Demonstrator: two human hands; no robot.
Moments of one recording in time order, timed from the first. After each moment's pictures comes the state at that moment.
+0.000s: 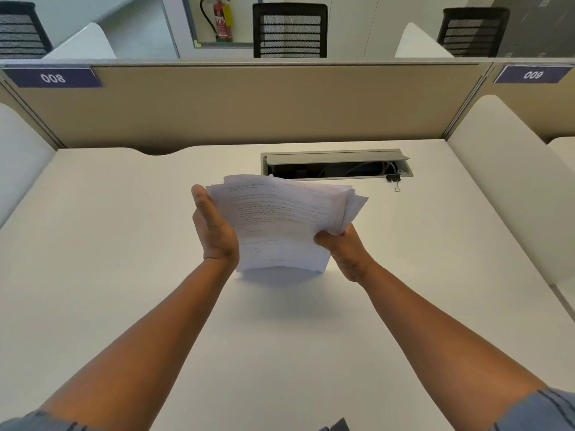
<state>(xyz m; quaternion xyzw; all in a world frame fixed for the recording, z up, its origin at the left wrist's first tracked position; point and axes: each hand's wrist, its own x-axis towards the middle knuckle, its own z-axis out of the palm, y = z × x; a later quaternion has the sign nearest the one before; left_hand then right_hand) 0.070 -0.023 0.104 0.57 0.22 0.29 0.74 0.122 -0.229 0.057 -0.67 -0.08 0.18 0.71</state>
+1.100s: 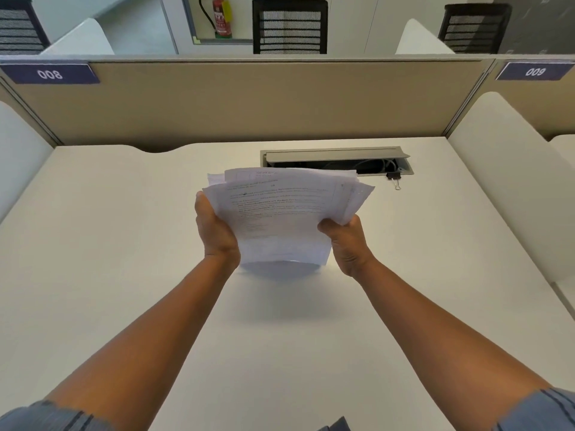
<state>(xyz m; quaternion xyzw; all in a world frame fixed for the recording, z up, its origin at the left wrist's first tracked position) 0.081 -0.012 0.083 0.54 0.26 0.20 0.78 0.125 -0.223 0.067 -0.64 -0.04 0.13 0.76</state>
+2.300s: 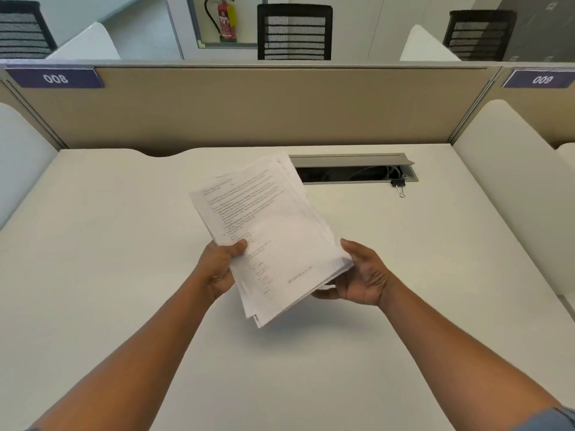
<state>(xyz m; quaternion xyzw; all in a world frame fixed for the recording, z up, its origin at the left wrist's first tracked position) 0.062 0.018 0.036 0.45 0.30 -0.01 0.84 0.122 -0.268 0.038 -0.42 0.05 0.50 0.75</state>
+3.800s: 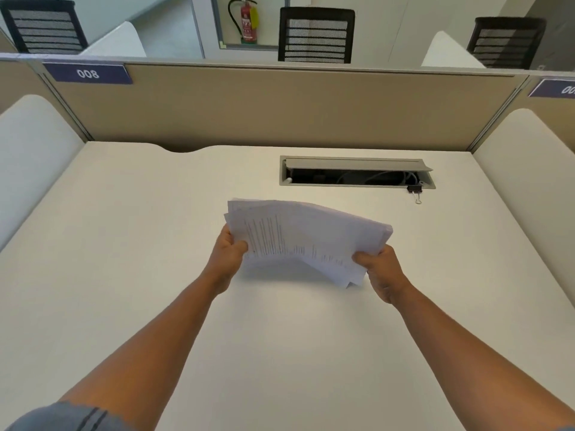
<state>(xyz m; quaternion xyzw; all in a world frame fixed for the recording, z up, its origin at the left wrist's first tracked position) 0.054 0.038 0.028 0.70 0.22 0.01 0.68 0.134 -0.272 0.017 -0.67 0.03 0.18 0.72</state>
